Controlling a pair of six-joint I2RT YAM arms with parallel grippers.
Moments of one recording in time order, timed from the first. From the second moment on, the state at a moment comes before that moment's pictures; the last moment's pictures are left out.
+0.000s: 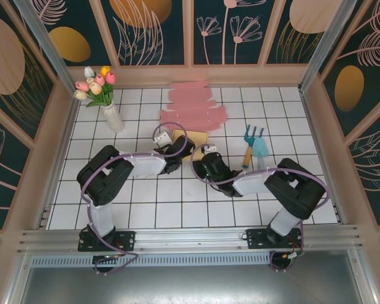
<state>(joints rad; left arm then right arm) -0.77 1.90 1.01 -0.06 -0.52 -1.26 0.87 1.64 0.58 0.44 0.18 0.63</state>
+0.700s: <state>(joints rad) -0.77 1.91 1.02 -0.05 -0.52 -1.24 0.78 1.77 0.64 0.51 0.10 0.63</state>
